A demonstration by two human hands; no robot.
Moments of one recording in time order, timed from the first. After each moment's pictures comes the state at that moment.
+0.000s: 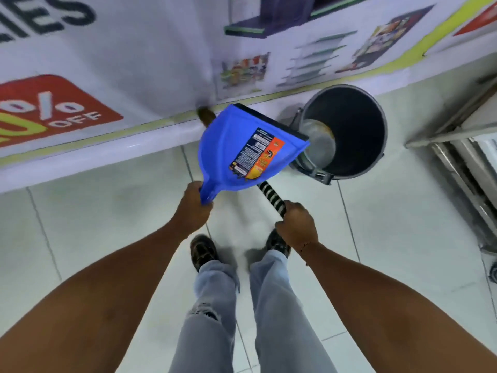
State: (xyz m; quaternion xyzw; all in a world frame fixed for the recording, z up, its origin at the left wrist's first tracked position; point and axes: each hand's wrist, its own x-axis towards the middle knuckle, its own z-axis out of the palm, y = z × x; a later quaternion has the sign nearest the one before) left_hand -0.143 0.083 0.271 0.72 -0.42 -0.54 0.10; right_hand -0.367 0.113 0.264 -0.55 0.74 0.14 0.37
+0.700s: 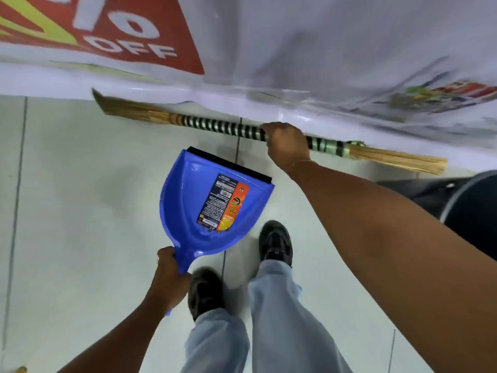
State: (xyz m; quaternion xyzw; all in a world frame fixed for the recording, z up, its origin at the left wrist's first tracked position) left_hand -0.026 0.185 0.062 0.84 -0.12 -0.52 0.12; right_hand -0.137 -0.121 0.045 -0.86 0.46 0.12 0.19
